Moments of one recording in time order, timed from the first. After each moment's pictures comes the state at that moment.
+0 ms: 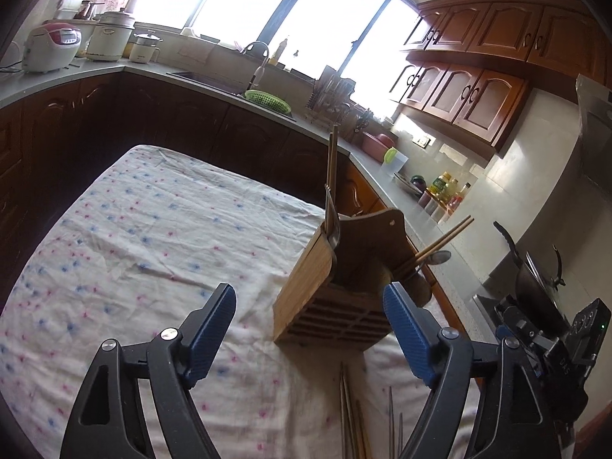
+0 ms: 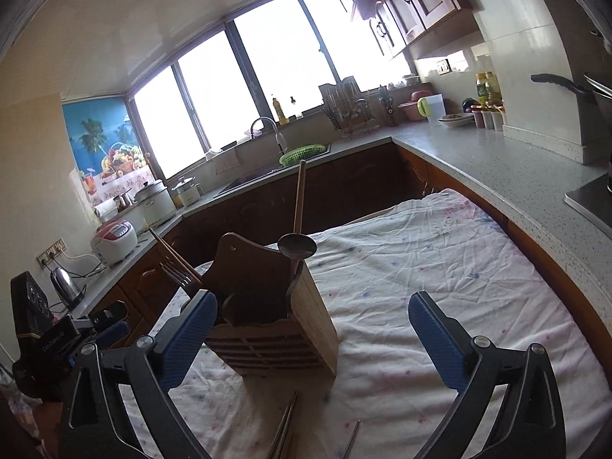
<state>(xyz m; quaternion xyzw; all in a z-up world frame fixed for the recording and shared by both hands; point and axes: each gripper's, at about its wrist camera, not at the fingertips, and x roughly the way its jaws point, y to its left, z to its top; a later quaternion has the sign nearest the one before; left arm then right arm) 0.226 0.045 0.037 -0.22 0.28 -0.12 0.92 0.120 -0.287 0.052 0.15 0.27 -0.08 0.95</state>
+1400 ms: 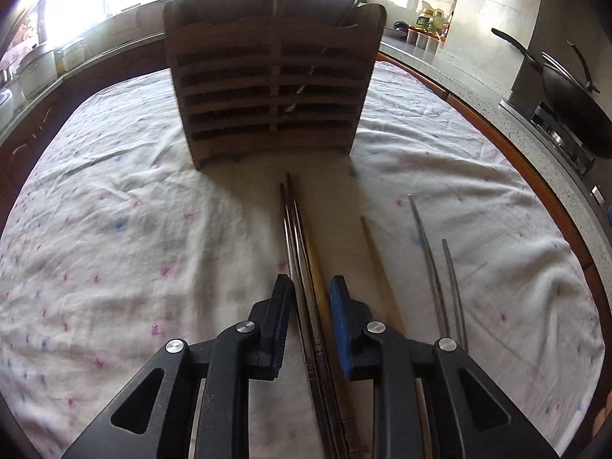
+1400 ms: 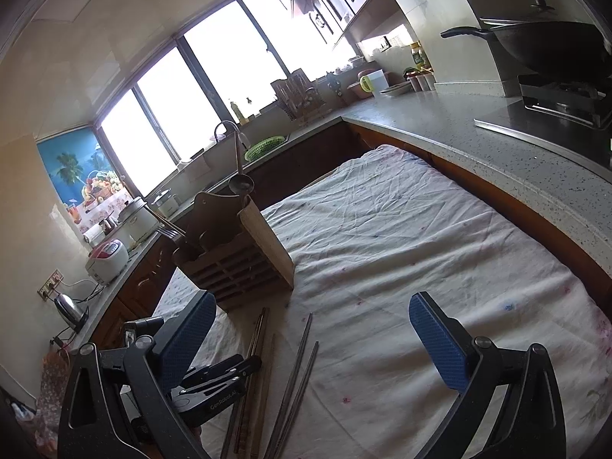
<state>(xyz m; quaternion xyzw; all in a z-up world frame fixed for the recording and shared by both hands) 0.212 -0.096 -0.039 0.00 0.45 -0.14 0.88 -0.003 -0.302 0.030 0.22 0.28 -0.13 0.93</state>
